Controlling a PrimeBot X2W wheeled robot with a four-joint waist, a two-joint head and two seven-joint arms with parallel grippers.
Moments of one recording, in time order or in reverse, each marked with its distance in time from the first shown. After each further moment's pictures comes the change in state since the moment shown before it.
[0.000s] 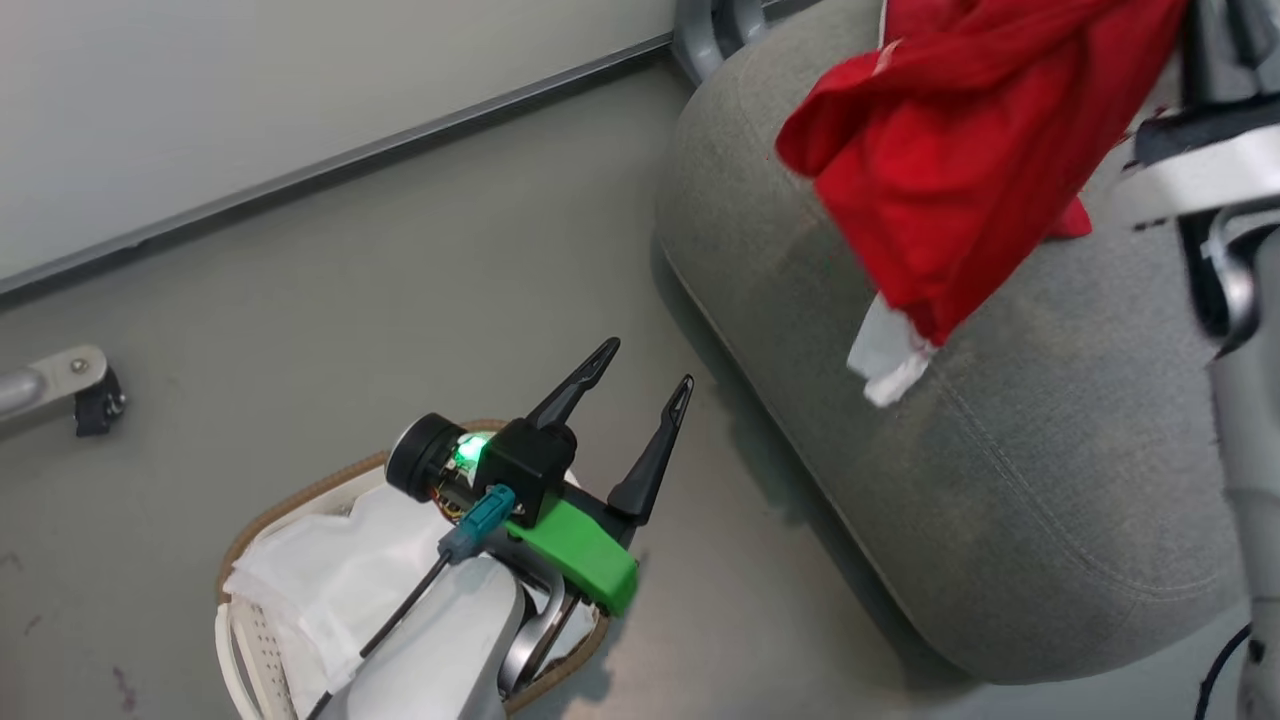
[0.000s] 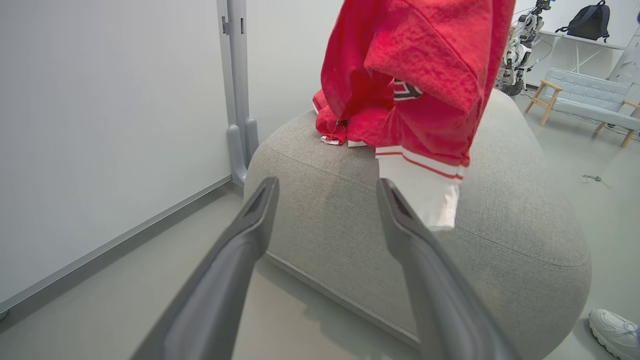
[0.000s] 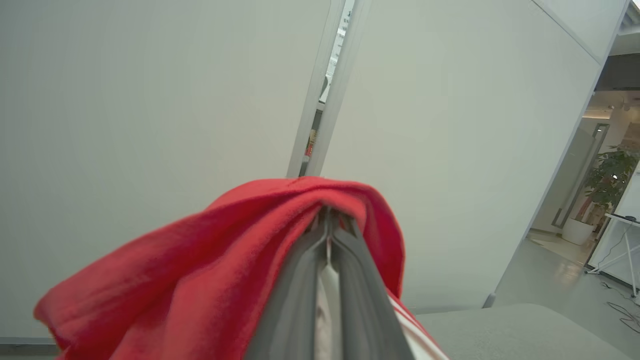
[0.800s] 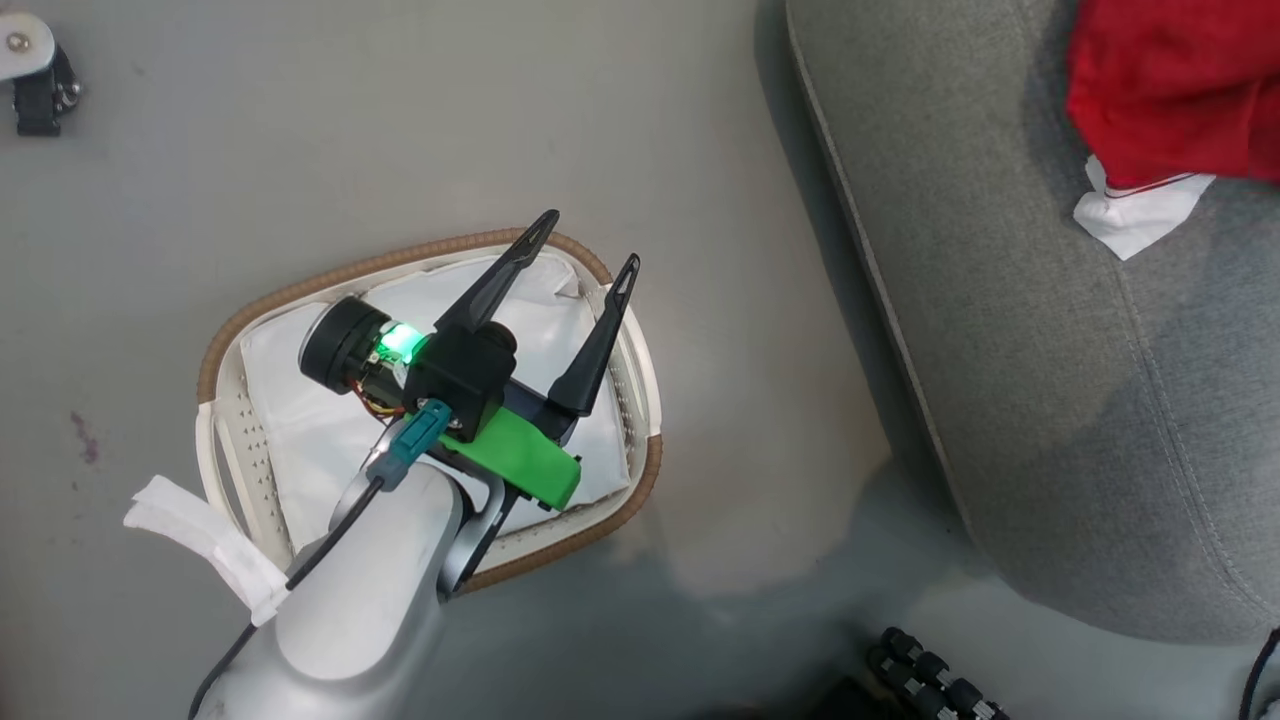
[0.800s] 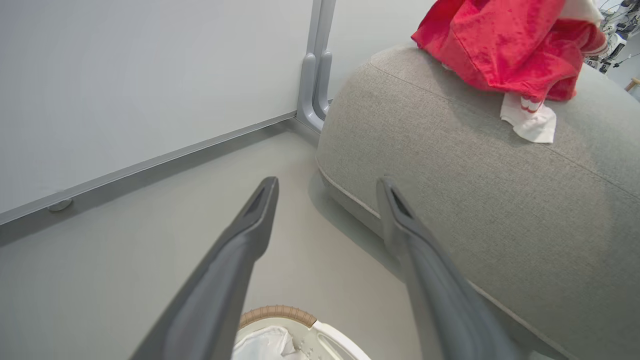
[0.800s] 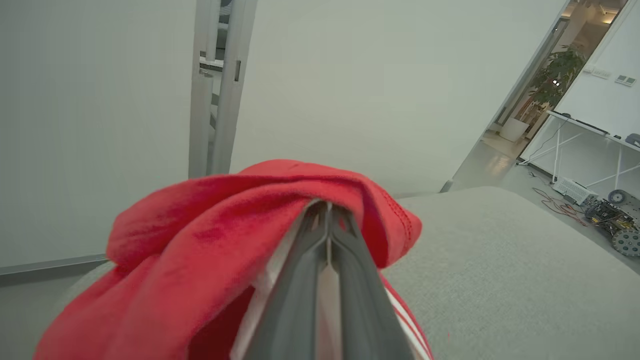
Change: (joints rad) left arm -0.135 0.075 0.051 -0.065 0.056 0.000 0.000; right arm -0.170 -0.095 -0.387 0.266 -0.066 0.000 0.000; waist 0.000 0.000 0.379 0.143
